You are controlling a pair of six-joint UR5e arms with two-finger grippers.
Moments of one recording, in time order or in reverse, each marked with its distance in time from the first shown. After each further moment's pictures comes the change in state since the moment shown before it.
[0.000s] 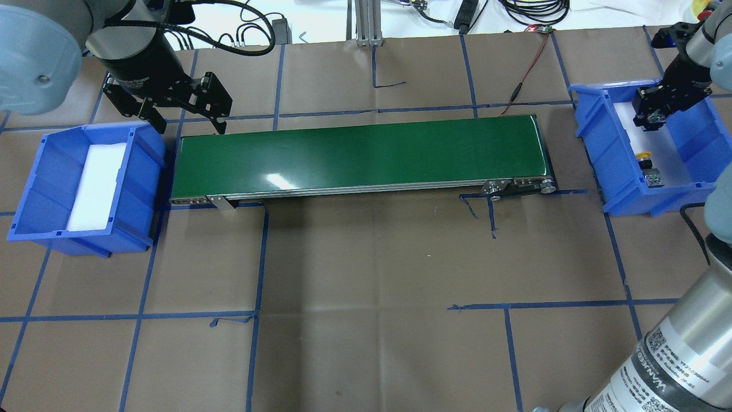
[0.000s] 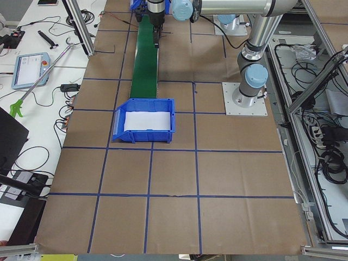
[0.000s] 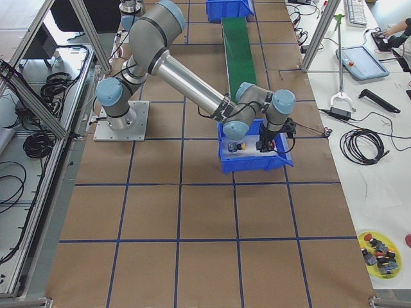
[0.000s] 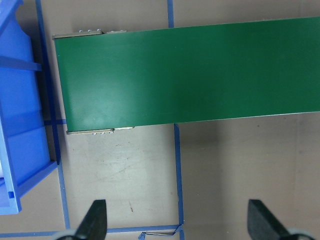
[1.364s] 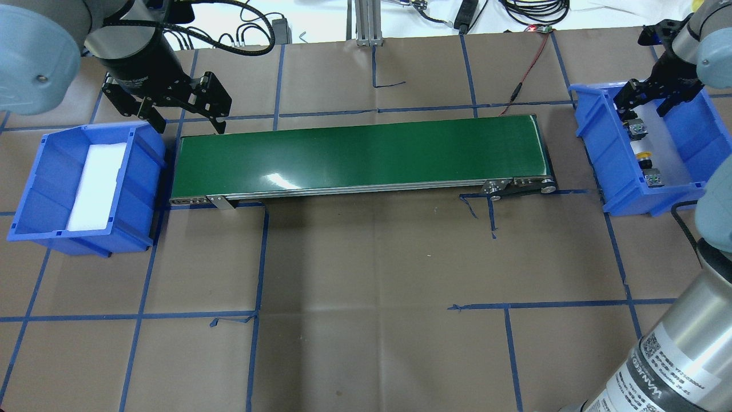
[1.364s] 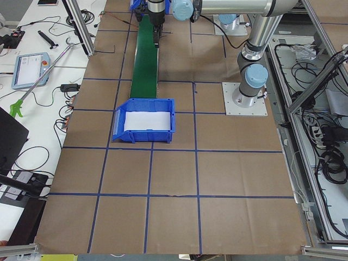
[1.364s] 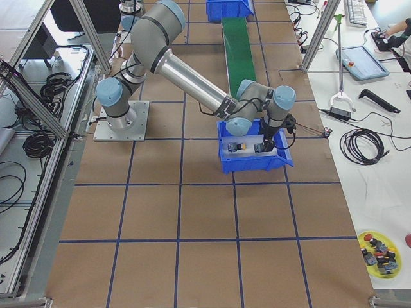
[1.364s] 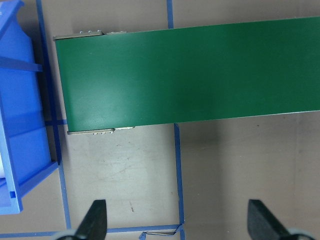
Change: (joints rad) left arm 0.000 0.004 0.000 -0.001 0.000 0.003; right arm 0.028 -0.044 0.002 0.007 -0.002 0.016
